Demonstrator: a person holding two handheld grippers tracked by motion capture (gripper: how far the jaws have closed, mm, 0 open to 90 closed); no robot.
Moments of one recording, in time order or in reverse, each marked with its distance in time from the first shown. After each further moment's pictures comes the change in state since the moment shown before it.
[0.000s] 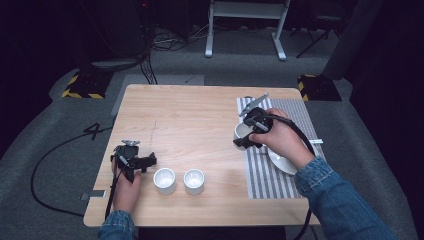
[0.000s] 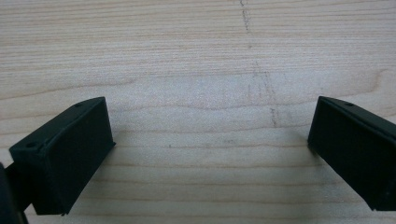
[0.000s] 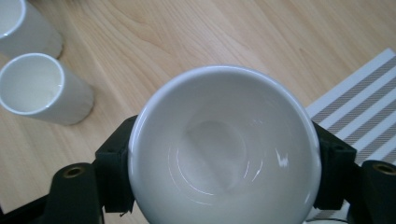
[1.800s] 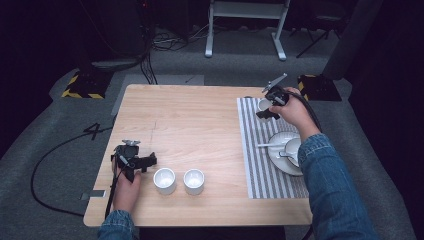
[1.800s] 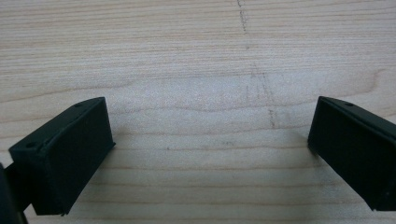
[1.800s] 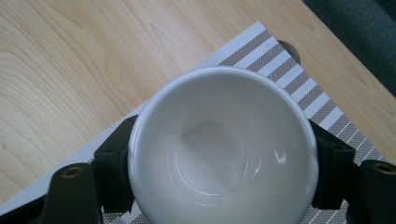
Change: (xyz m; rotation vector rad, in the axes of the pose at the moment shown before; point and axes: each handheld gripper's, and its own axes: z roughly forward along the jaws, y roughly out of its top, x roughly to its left) left arm 0.000 0.001 0.000 0.004 -0.007 0.009; right arm -0.155 -0.029 0.046 0.007 -0.133 0.040
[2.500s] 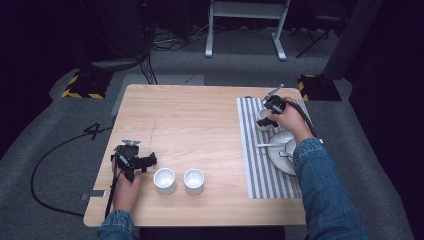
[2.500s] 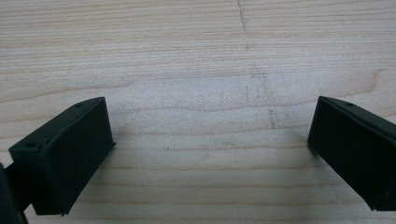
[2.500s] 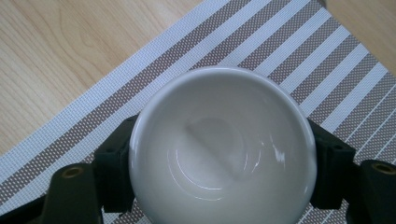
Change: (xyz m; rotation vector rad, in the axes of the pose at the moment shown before) left arm 0.000 0.000 0.000 -0.001 0.000 0.000; right arm -0.008 -0.030 0.044 0.071 0.012 0.072
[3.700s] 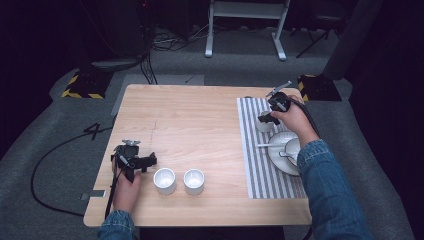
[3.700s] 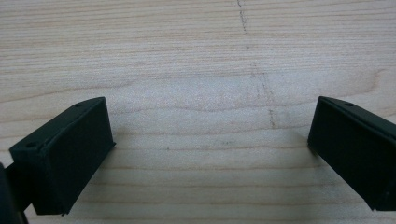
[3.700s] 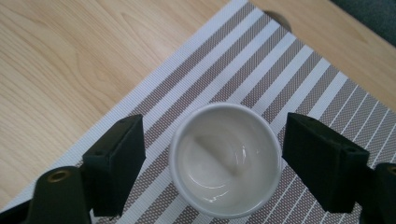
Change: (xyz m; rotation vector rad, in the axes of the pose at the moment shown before) left arm 0.000 0.000 0.000 0.000 0.001 0.000; right arm 0.007 0.002 -0.030 -0.097 -0.043 0.082
